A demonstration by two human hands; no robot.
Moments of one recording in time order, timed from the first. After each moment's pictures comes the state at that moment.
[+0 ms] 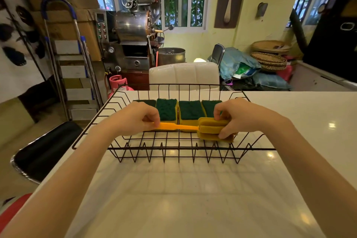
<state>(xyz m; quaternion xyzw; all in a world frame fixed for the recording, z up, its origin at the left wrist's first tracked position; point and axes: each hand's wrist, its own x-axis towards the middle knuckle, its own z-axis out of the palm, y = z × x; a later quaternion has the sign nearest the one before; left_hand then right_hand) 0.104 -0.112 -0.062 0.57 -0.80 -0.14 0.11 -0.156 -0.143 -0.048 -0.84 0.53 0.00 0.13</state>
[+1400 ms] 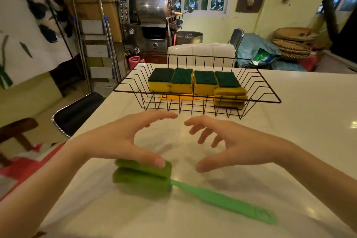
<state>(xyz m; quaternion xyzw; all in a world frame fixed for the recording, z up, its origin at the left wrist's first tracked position) 0.102 0.072 -0.077 0.50 -0.79 -0.31 0.15 -0.136 0.023 -0.077 -0.88 0.32 -0.05 0.34</state>
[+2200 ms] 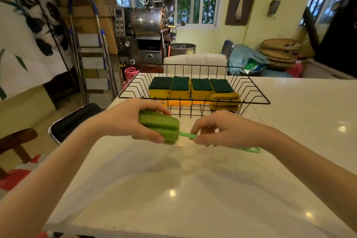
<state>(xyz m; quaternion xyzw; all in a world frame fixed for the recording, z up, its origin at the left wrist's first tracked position) 0.112 0.056 -0.057 0.54 -0.77 -0.28 0.18 -0.121 0.025 -0.064 -0.89 0.37 -0.07 0.28</state>
